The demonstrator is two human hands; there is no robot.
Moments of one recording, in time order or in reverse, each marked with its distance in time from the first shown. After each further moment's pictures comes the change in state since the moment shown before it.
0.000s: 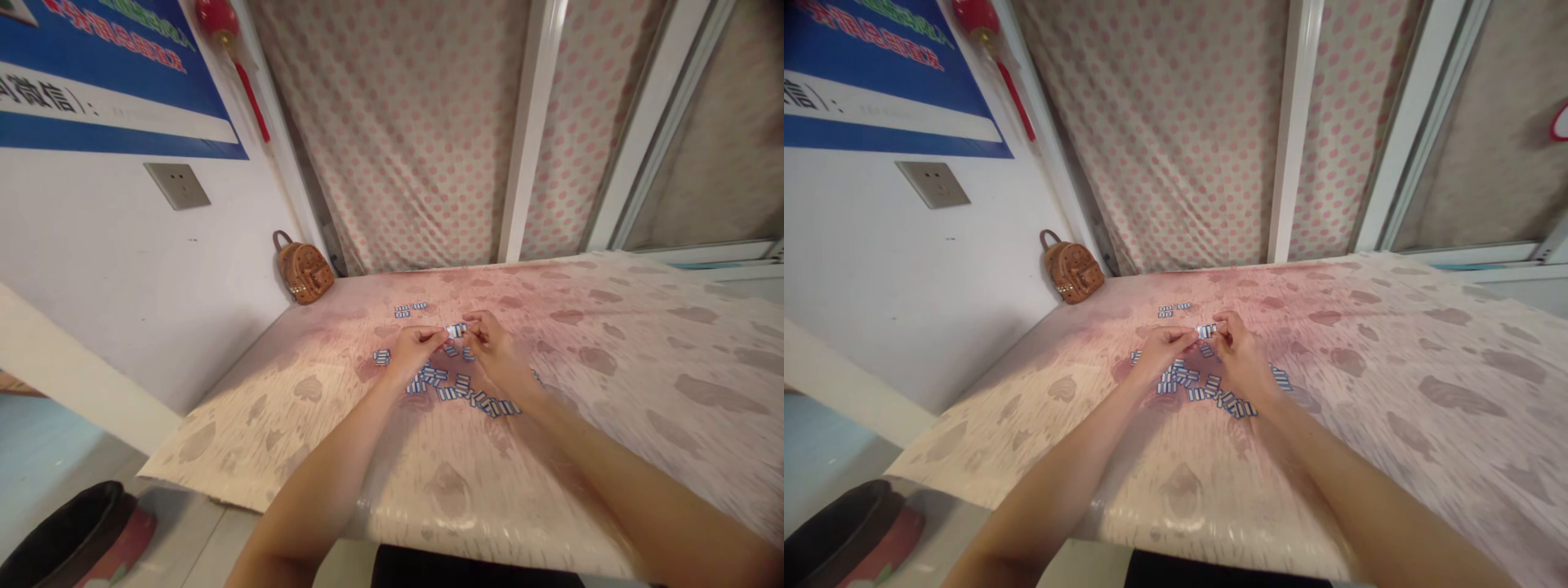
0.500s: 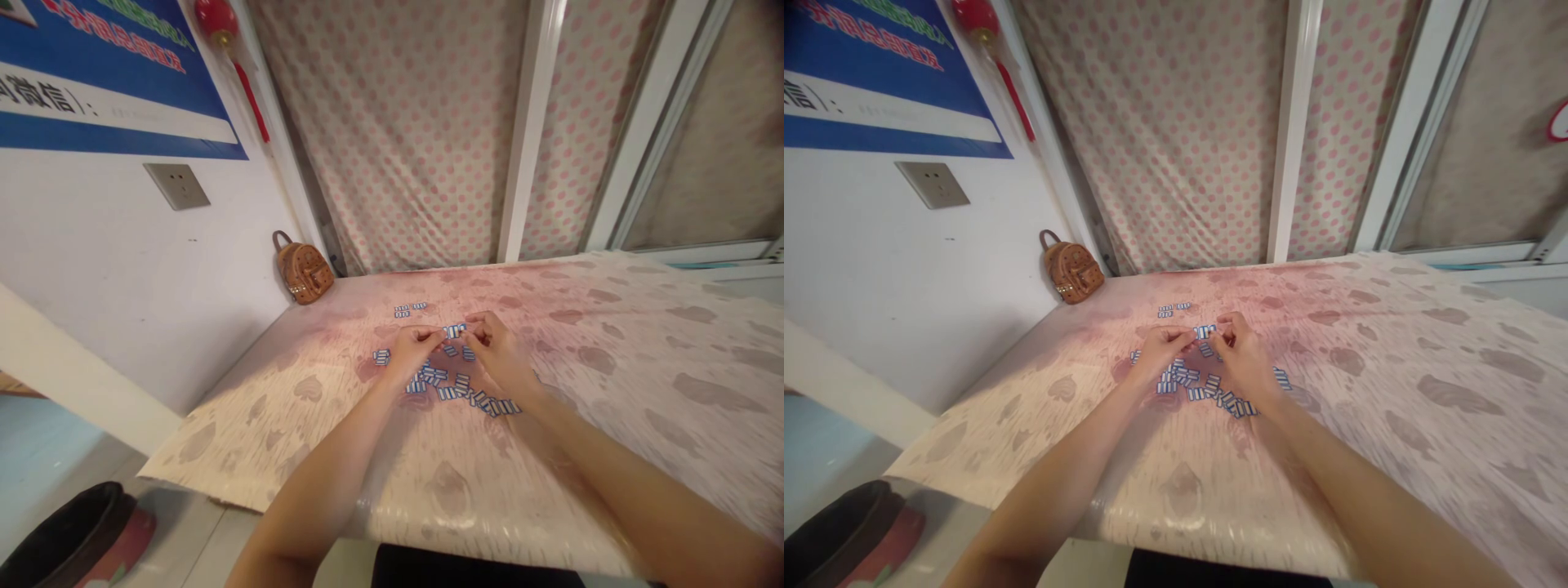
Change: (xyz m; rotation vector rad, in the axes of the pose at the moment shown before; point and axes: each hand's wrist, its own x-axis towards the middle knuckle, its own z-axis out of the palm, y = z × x) left_hand 0.000 0.001 0.001 -0.042 0.057 -0.038; right_hand 0.000 -0.004 -0.002 -0.060 0.071 0.069
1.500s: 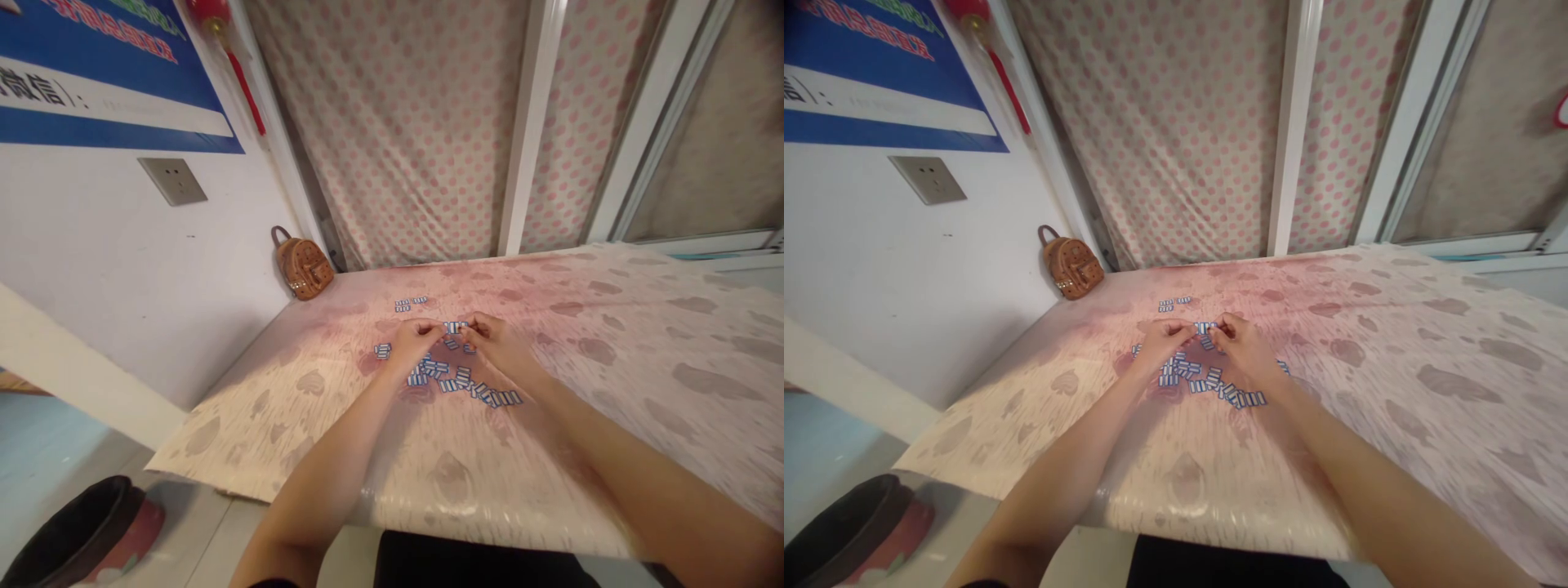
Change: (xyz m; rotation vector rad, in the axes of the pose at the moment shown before) left_hand 0.004 -0.005 -0.003 0.086 -0.003 0.061; right_hand 0.008 0.015 0.002 0.128 -0.216 0.000
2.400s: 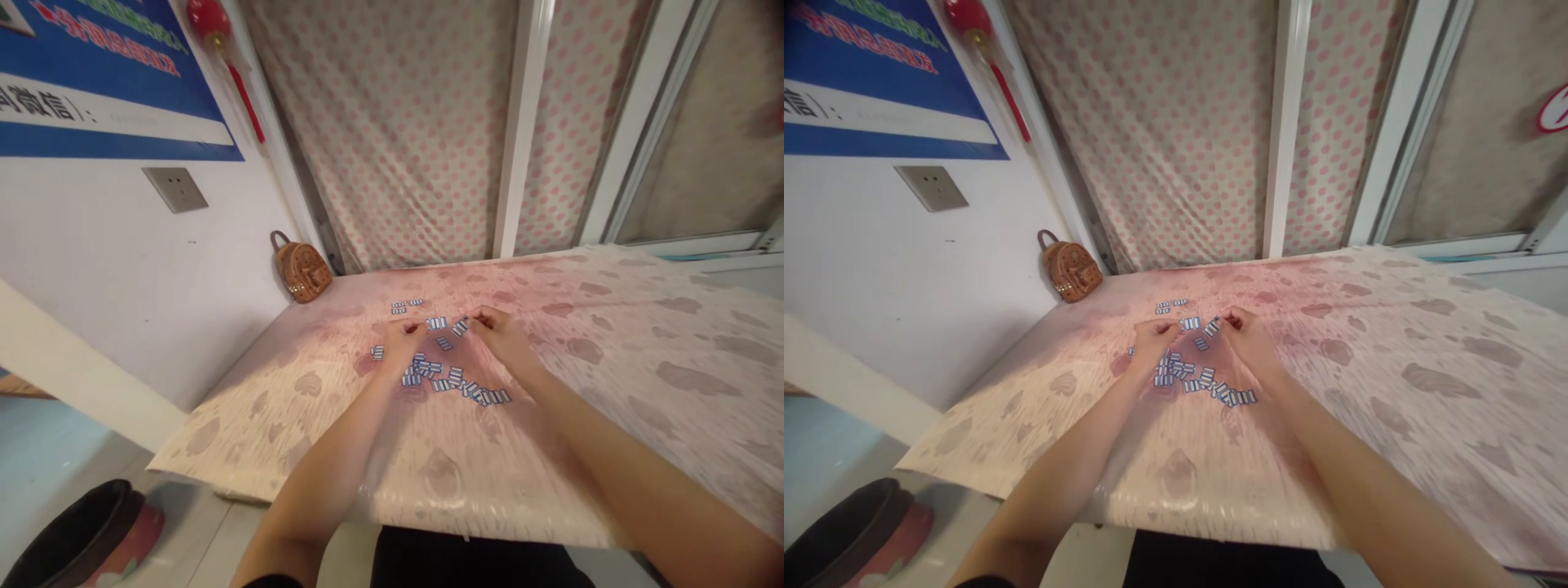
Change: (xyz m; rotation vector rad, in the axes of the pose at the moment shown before) left_hand 0.008 -0.018 -0.004 0.137 0.220 0.065; right_hand 0.008 0.010 -0.016 -0.138 0.208 0.061
